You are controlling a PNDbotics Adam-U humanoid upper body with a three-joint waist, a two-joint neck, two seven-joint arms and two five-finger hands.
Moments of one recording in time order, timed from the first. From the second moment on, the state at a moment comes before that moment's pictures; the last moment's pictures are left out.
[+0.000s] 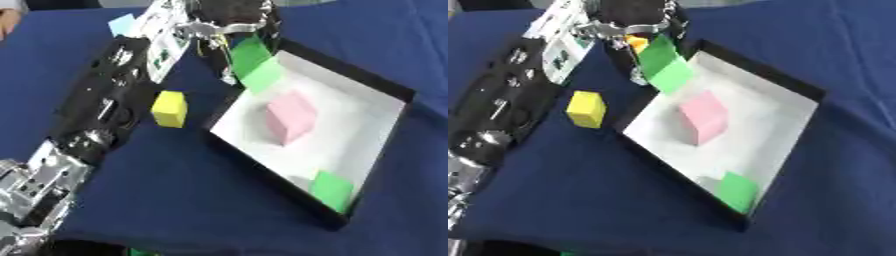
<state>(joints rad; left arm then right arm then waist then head) -1.15 0.19 -0.32 -1.07 -1.00 -0.67 -0.34 -0.34 -0.46 -0.04 -1.76 -0.27 0.05 -0.55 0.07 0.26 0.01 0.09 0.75</state>
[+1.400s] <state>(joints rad) -1.16 0.27 -0.22 -1.04 -0.96 -0.43 -0.43 -0.33 -0.46 -0.07 -1.77 -0.25 0.06 -0.59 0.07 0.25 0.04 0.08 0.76</state>
